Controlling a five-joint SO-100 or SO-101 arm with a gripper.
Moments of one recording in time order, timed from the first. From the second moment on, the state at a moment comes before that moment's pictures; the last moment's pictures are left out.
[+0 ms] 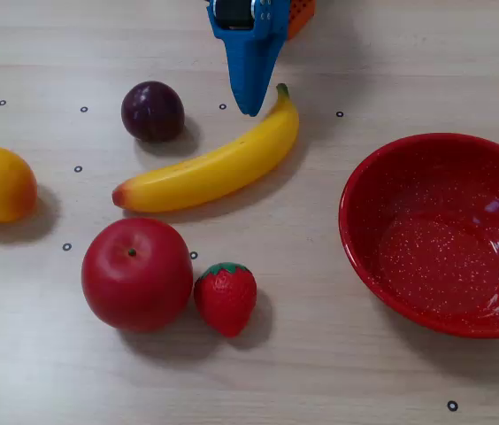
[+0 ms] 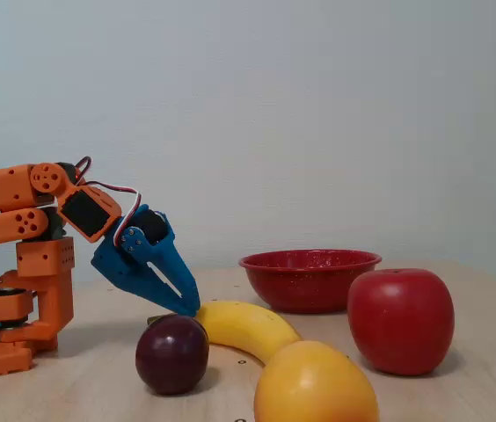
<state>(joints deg) -4.2 188.8 178.6 54.3 -18.5</state>
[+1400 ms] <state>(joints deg) -8.2 130.1 112.3 88.4 23.2</state>
